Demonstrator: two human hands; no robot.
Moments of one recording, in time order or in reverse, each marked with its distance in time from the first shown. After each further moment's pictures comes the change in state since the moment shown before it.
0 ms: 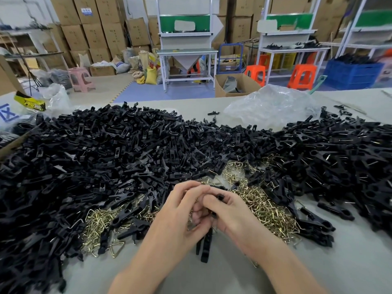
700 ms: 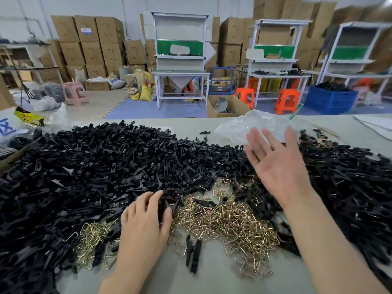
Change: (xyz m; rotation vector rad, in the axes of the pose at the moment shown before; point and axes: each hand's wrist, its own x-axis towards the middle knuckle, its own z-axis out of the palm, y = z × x) left_hand 0.000 -0.014 -0.013 0.462 0.102 -0.451; right_hand 0.008 -0.126 -0.077 0.506 0.246 -0.413
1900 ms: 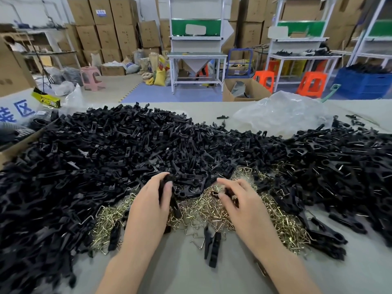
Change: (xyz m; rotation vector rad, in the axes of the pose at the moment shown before) left_hand 0.019 -0.019 -0.002 -0.323 0.090 -0.068; right_hand -0.058 0.132 -0.029 -1.602 -0.209 -0.276
